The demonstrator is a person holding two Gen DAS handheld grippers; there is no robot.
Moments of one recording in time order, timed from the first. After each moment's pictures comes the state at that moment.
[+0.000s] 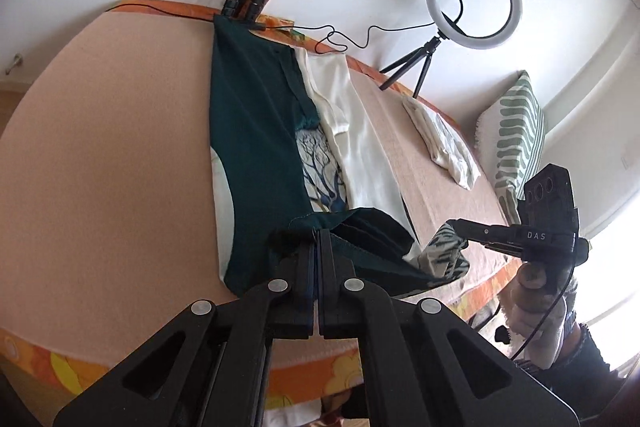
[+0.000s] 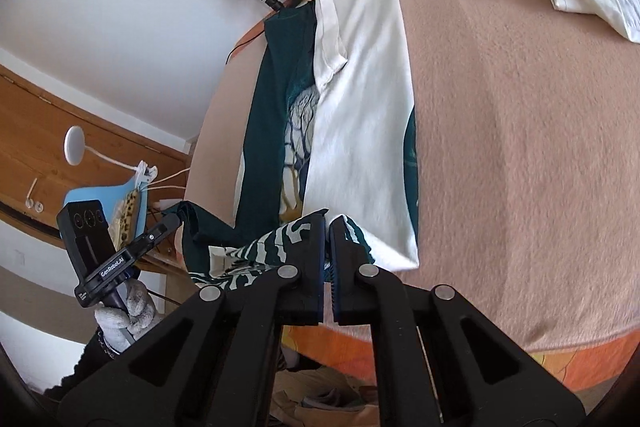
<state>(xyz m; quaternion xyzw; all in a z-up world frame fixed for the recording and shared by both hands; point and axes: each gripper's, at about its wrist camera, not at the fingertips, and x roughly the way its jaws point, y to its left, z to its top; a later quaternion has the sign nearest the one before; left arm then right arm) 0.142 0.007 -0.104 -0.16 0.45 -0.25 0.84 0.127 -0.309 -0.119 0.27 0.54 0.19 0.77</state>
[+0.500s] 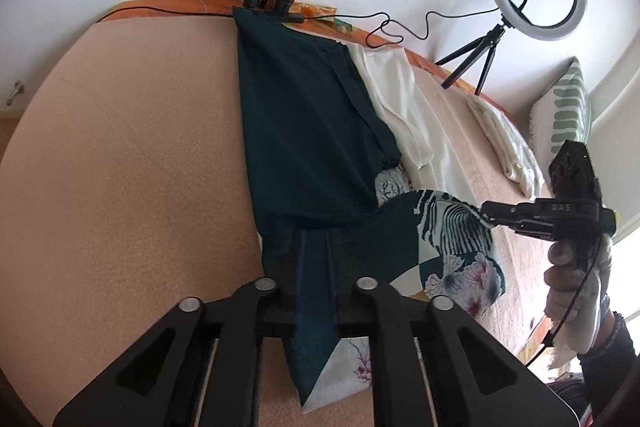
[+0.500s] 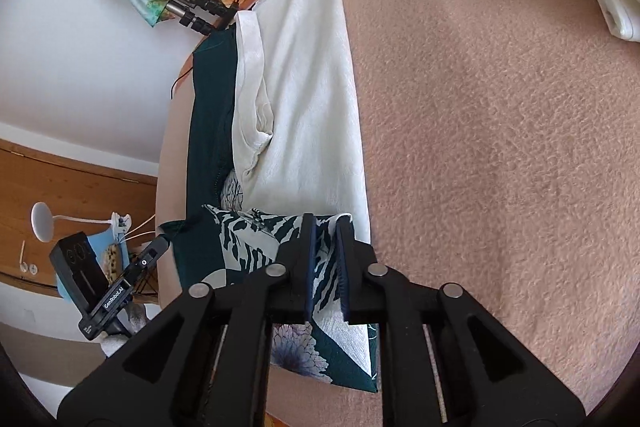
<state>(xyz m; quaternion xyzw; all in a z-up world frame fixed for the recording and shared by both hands) 0.240 0.002 -0.142 -0.10 0.49 -0.20 0.84 0.239 -0.326 -0.180 0.31 0.58 0.15 0.74</state>
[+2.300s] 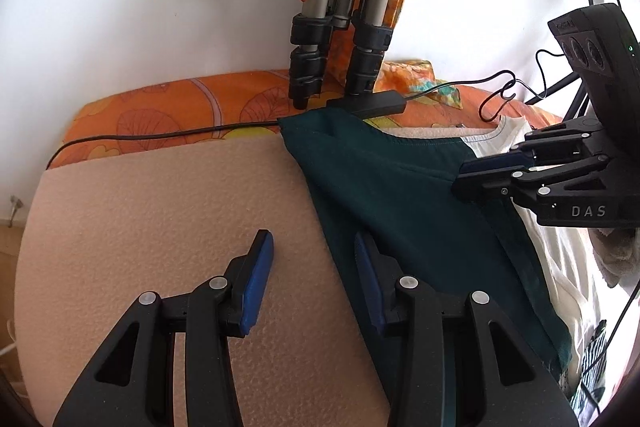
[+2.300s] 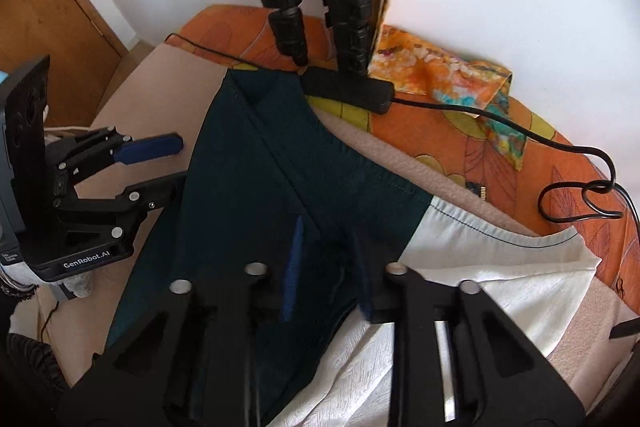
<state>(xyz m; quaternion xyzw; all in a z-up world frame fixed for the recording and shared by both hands) 0.476 0.017 -0.183 0.00 0.45 -0.18 0.87 0.499 -0.121 -0.188 -0.09 0.56 0.27 0.78</state>
